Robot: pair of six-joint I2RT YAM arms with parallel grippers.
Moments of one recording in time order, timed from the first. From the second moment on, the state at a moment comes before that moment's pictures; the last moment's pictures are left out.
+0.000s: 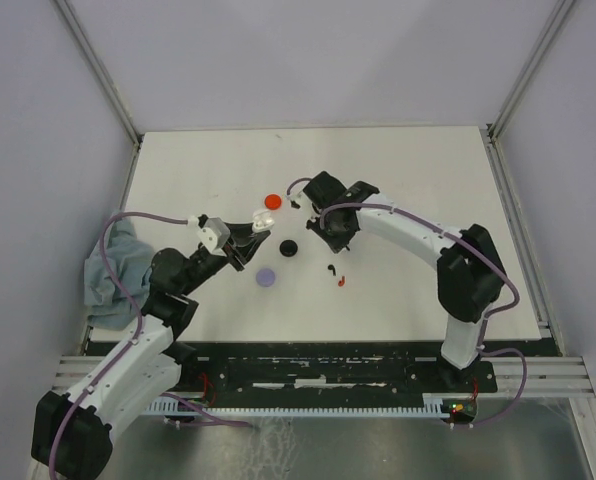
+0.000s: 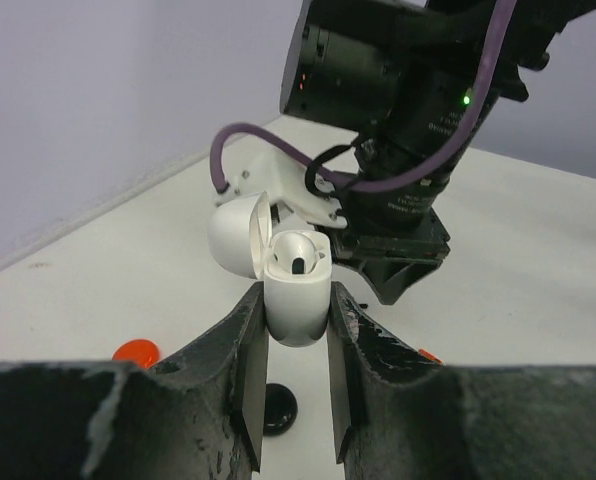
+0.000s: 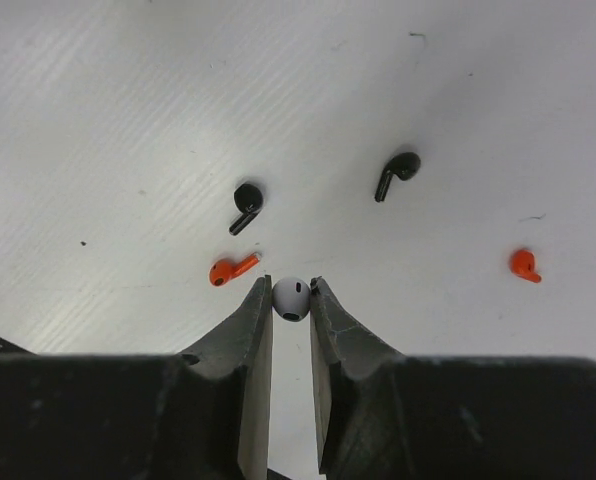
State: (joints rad) left arm -0.40 0.74 0.37 0.56 0.48 -0.01; right arm 0.75 1.89 1.52 -0.89 0.07 -0.14
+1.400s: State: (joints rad) left arm -0.40 0.84 0.38 1.03 0.65 -0.14; right arm 0.81 1.29 1.32 -0.05 -0.36 0.61
